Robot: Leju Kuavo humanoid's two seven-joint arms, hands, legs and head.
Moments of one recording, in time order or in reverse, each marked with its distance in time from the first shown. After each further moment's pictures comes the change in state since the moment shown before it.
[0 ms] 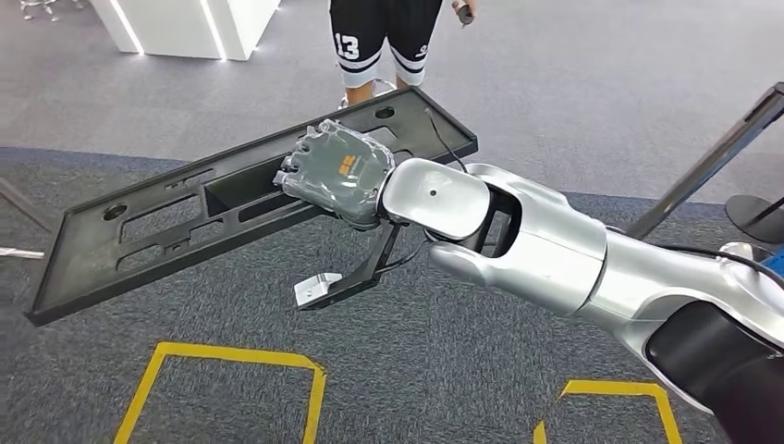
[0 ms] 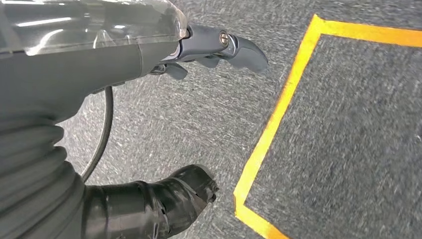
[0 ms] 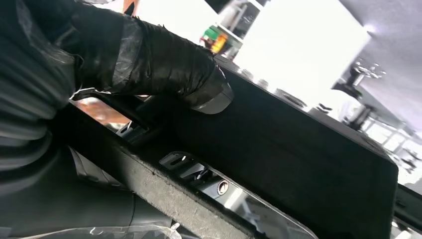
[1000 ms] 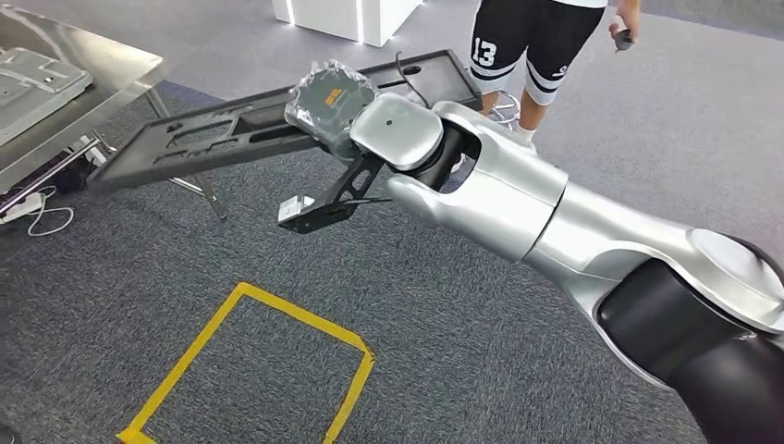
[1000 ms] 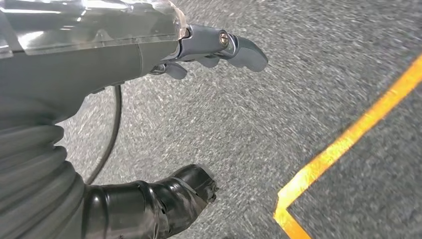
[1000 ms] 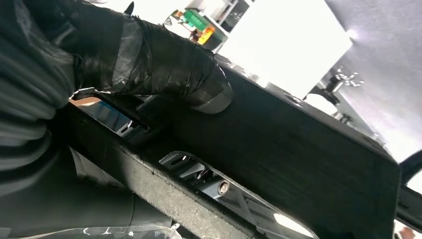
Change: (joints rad) left arm -0.007 -0.048 0.000 0.000 -0.014 0.026 0.003; right arm -0.155 0.192 -0.027 0.402 0.000 0.141 0.109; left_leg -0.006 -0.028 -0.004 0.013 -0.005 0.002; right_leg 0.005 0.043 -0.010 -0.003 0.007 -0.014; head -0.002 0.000
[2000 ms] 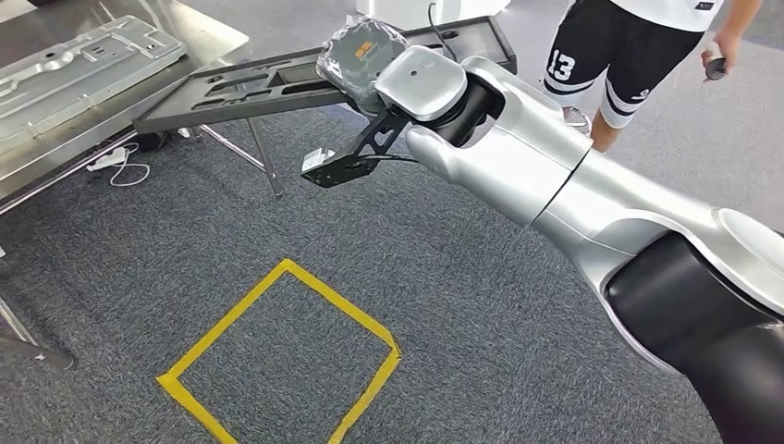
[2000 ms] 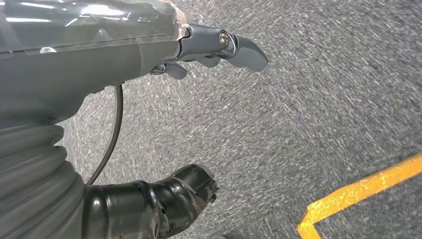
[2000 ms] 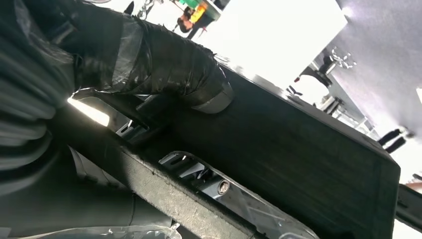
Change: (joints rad) left arm 0.003 0.005 0.017 0.000 0.017 -0.008 0.016; right arm -0.072 0.002 -0.024 0.141 0.023 0.013 -0.023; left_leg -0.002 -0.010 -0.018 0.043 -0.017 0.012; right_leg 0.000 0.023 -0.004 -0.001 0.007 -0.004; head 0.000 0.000
